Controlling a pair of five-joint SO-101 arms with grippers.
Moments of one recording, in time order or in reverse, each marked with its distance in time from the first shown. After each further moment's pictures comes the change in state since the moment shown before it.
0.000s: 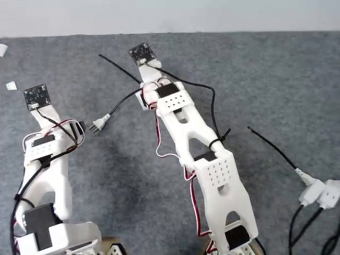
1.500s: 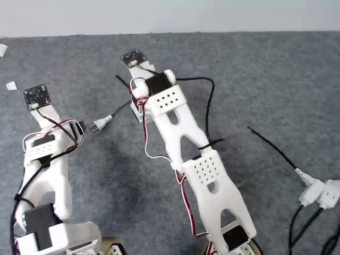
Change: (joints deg) left arm 0.0 0.0 0.0 -0.4 0.0; right arm -4.1 6.2 -34.2 50.8 -5.4
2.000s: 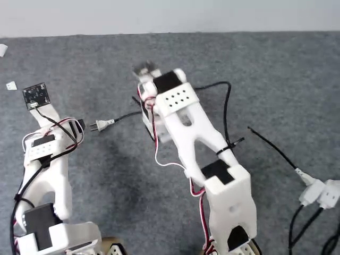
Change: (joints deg) left arm 0.0 0.0 0.0 -1.8 0.0; right arm 1.0 -30.5 50.0 -0.9 1.1
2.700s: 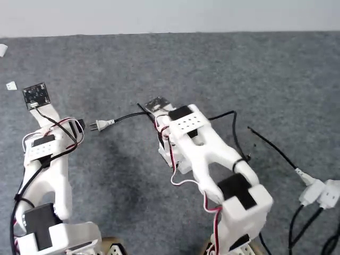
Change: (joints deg) left arm 0.0 0.0 0.0 0.0 0.0; right arm 2.2 -17.1 38.2 -23.4 5.7
